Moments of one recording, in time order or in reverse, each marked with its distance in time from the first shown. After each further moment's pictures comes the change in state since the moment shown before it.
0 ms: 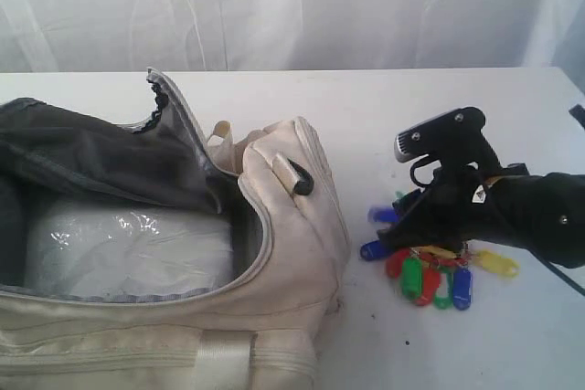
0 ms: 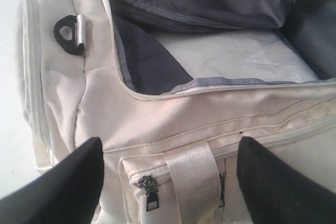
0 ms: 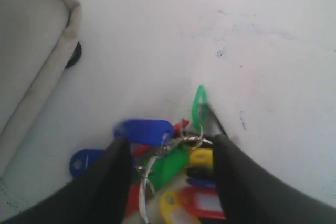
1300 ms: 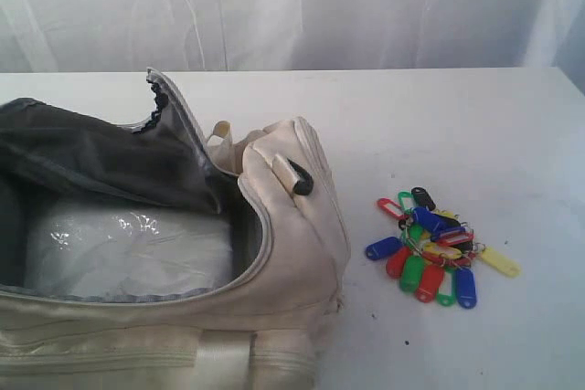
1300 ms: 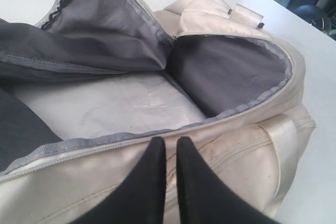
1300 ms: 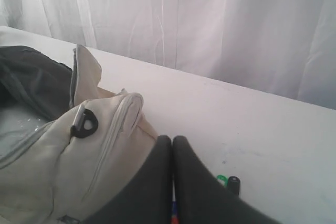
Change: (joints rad) left arm 0.000 0.002 0.247 -0.452 -0.424 0.268; right arm 0.001 -1.220 0.046 -0.002 0.645 0.128
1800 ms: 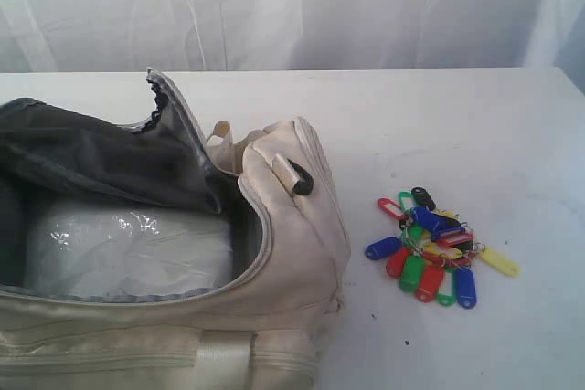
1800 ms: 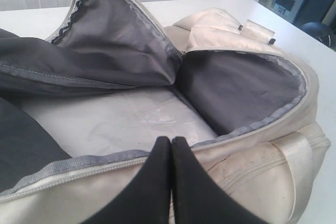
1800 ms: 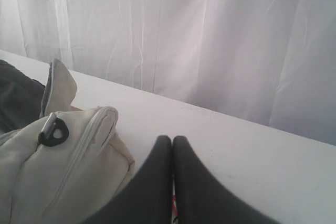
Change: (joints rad) left arm 0.000 0.000 0.049 -0.002 -0.106 0.008; right arm 0.000 -0.095 0.136 -0.088 -0.172 0.003
